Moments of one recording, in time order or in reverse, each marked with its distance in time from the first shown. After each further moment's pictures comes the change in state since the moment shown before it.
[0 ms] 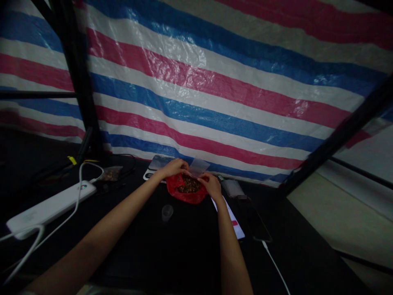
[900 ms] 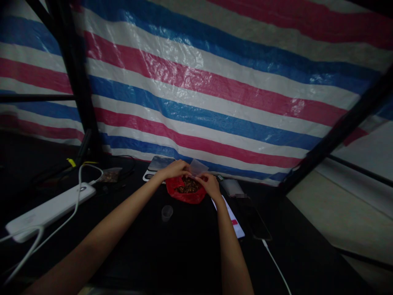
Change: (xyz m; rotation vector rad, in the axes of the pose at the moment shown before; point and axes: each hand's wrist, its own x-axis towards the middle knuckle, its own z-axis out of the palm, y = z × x) left_hand 0.000 0.023 -0.006 0.015 -0.119 0.016; right_hand -0.002 -0.009 0.003 0.020 0.021 -0.031
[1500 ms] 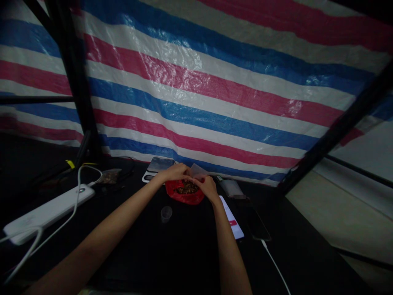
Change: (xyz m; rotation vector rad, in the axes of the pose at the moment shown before) left_hand 0.000 0.007 0.003 0.144 -0.033 0.022; right_hand -0.006 -0.016 0.001 0.054 -0.041 -0.014
